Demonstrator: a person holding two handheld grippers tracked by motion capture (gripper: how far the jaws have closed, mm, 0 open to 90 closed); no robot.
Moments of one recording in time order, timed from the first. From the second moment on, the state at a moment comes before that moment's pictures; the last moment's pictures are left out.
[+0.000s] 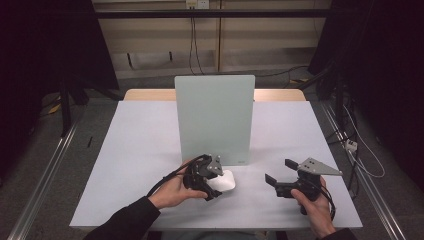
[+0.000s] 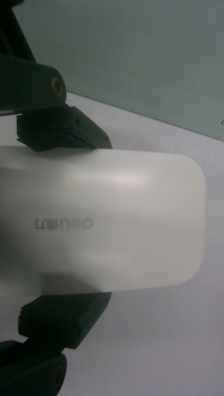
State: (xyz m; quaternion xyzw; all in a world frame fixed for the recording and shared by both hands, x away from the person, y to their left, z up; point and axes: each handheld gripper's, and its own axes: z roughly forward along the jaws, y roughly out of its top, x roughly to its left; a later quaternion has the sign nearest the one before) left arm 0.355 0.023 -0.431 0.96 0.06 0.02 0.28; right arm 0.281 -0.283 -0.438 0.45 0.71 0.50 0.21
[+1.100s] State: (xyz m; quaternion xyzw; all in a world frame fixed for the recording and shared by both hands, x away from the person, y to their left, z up) left arm 0.359 0.029 -0.440 0.94 0.10 0.03 0.31; right arm 0.282 -0.283 -0.438 0.45 0.71 0.50 0.21
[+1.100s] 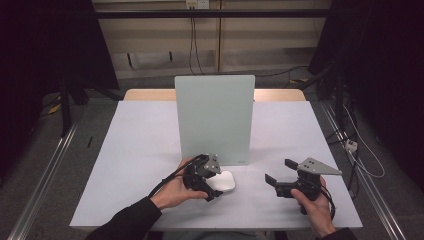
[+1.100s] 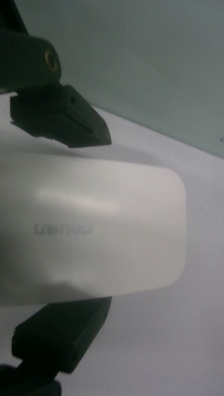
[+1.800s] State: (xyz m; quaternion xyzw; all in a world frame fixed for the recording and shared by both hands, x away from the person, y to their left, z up) left arm 0.363 0.055 -0.412 0.89 0.17 0.08 0.41; right arm 0.285 -0.281 -0.439 0.44 0.71 0.50 0.20
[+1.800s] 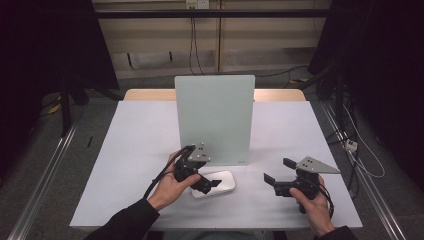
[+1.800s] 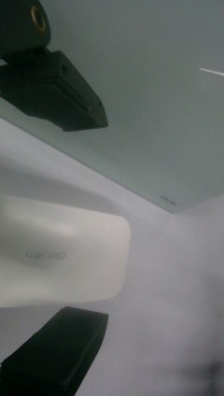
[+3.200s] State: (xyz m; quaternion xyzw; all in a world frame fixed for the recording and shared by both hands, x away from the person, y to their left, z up) left arm 0.355 0.145 -0.382 0.81 0.28 0.16 0.49; right arm 0.283 -0.281 -0.439 0.45 0.71 0.50 0.21
